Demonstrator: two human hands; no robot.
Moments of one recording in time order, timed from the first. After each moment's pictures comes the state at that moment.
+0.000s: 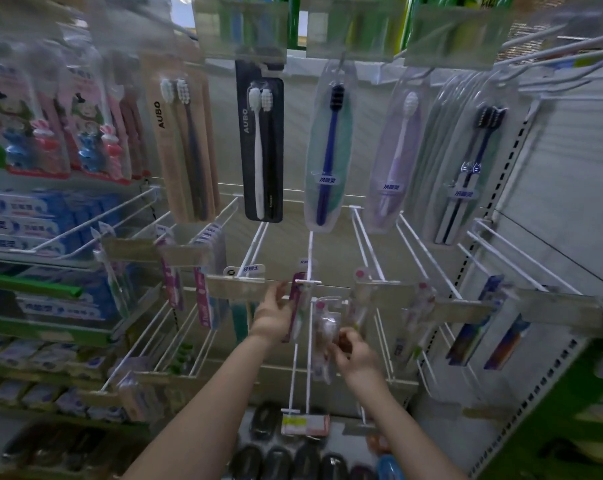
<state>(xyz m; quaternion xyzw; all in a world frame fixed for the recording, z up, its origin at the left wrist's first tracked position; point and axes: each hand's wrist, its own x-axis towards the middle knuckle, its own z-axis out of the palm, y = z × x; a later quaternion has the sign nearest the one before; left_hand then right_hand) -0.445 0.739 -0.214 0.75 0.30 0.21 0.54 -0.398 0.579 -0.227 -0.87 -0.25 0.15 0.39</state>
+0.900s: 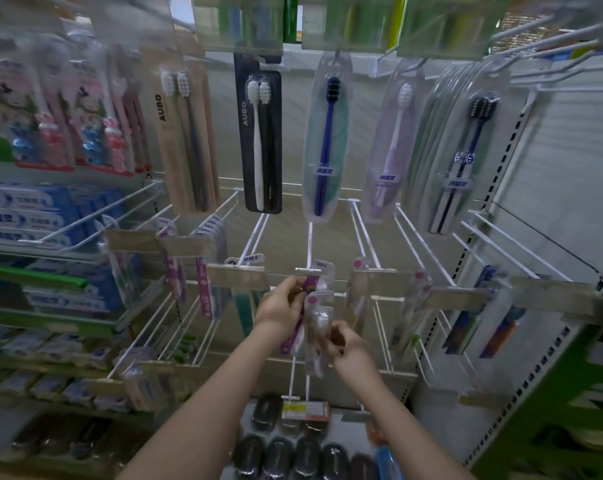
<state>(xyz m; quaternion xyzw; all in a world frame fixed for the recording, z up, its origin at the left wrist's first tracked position) -0.464 0.712 -0.197 0.84 0.23 0.27 0.40 -0.412 0.574 -0.232 -0.83 -0.27 0.19 0.45</state>
